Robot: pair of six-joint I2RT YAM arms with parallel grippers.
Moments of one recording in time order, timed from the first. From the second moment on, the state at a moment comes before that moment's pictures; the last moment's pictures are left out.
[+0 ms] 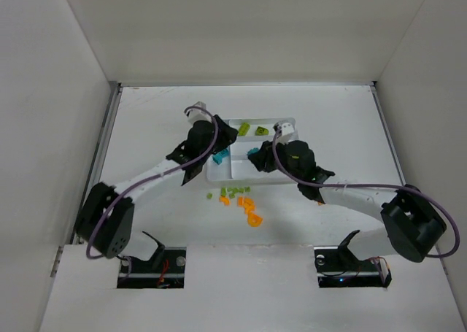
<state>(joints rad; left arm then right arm) -0.60 1.37 0.82 0.17 -0.20 -0.90 0.72 1.38 0.67 0.44 -0.02 0.41</state>
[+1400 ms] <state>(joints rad) -0.68 1.85 1.26 0.08 -0.20 -0.64 0.55 1.30 0.56 0.49 0.10 0.60</state>
